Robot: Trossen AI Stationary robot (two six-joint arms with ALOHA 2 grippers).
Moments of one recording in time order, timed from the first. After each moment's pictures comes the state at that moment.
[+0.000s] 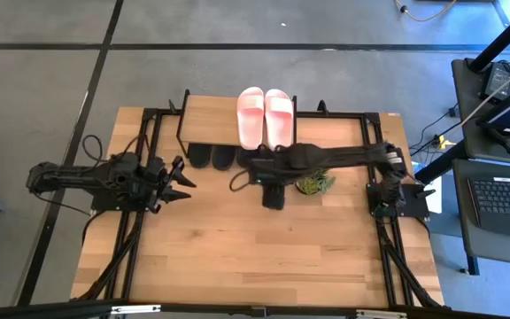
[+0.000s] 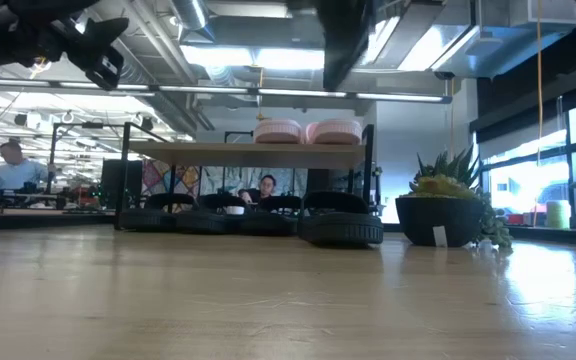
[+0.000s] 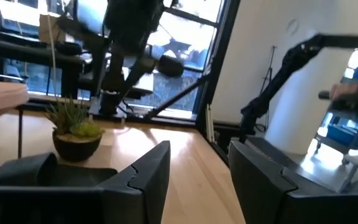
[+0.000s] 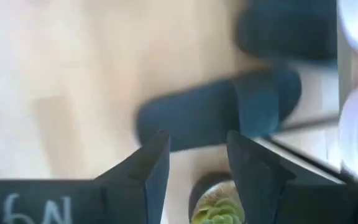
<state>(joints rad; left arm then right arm) 0.04 0.26 0.14 0.21 0.30 -0.26 0.08 1.97 1.96 -1.31 0.22 0.22</state>
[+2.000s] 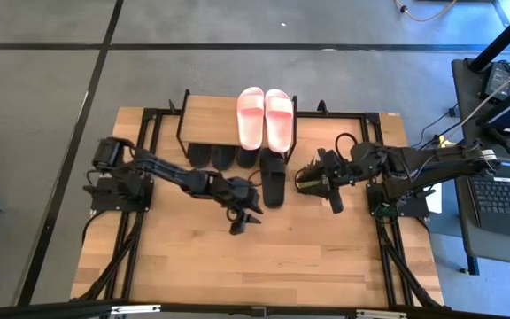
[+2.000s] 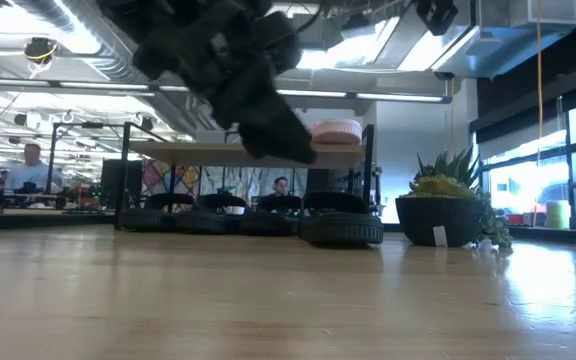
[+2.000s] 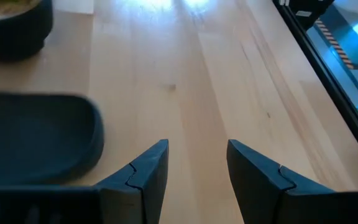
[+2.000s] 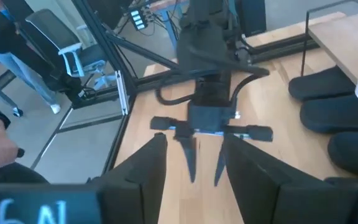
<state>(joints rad) -0.10 1.74 0.94 0.16 0.18 -0.15 0.11 0.99 0.88 -0.19 -0.08 0.34</state>
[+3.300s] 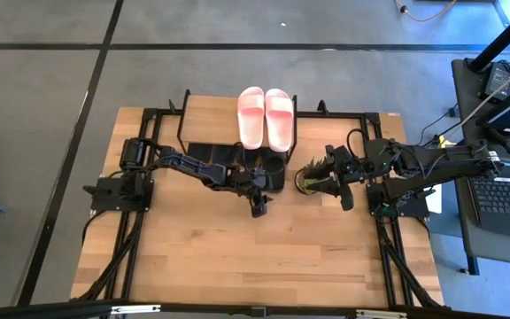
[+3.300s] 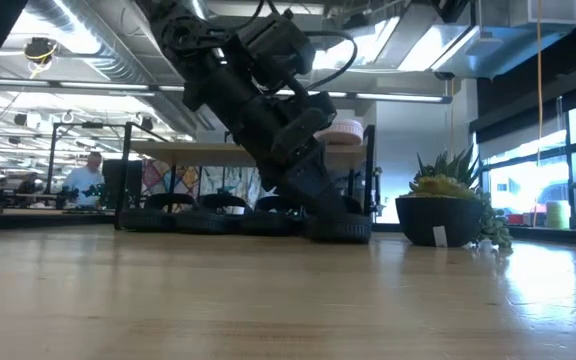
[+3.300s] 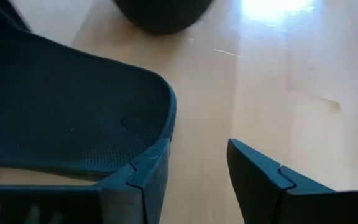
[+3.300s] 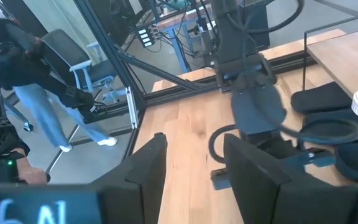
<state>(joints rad) 0.03 1.95 1.10 0.09 -0.04 -0.20 0.11 0.90 0.88 -0.21 -0.08 0.36</state>
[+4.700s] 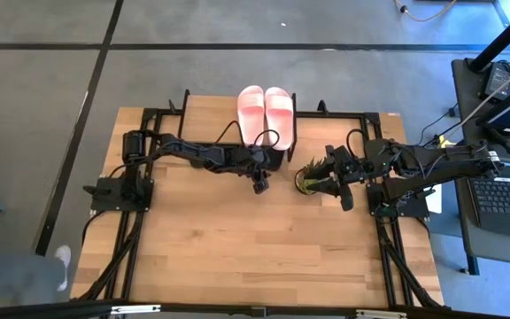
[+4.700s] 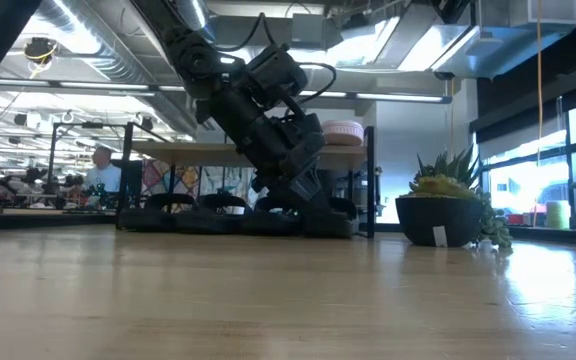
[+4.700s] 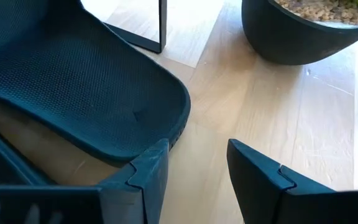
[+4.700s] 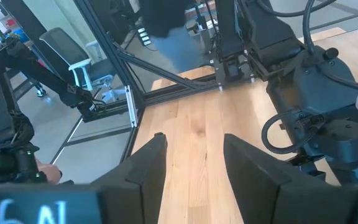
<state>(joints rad) 0.20 1.95 1.10 0.09 -0.07 -0.20 0.11 0.90 0.88 -0.21 -0.08 0.36</state>
